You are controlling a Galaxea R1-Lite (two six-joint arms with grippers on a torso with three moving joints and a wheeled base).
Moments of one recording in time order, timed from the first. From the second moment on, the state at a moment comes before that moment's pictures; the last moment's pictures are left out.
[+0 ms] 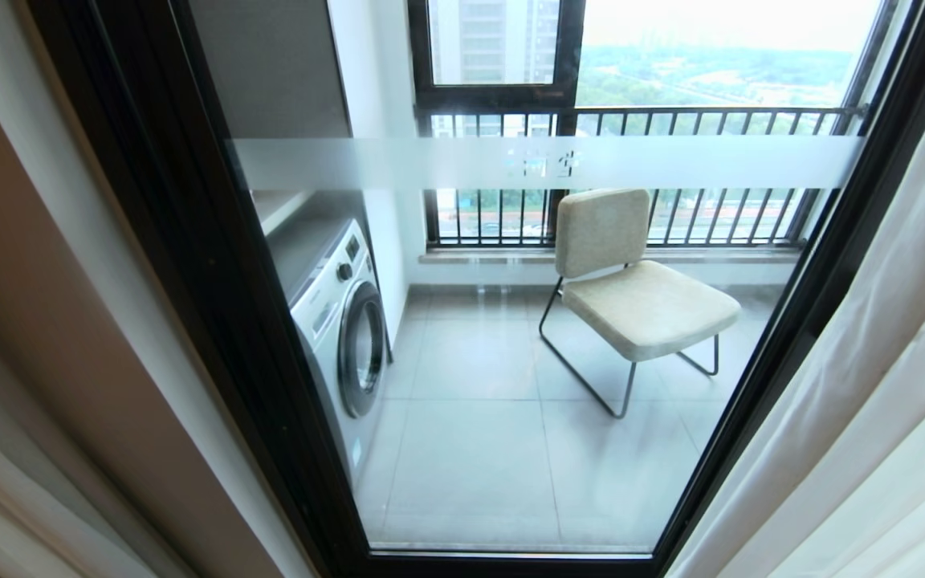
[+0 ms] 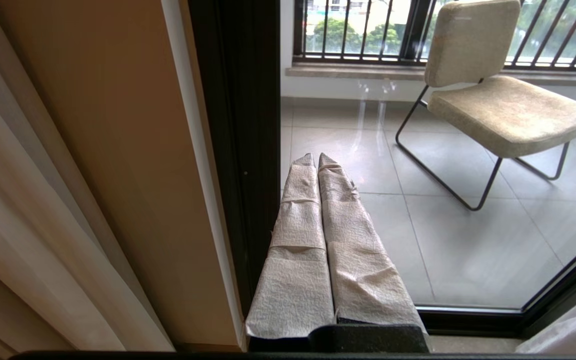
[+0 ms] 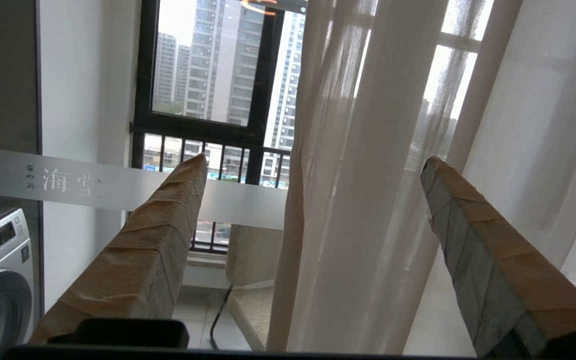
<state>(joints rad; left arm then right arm) 0.00 0.00 0.00 0.00 0.01 -0.04 0.17 0.77 -0.66 -0.63 -0.22 -0.29</state>
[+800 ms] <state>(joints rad) 0.00 0.00 0.00 0.00 0.01 -0.04 0.15 0.46 -0.37 -0.58 -0.07 -0.31</state>
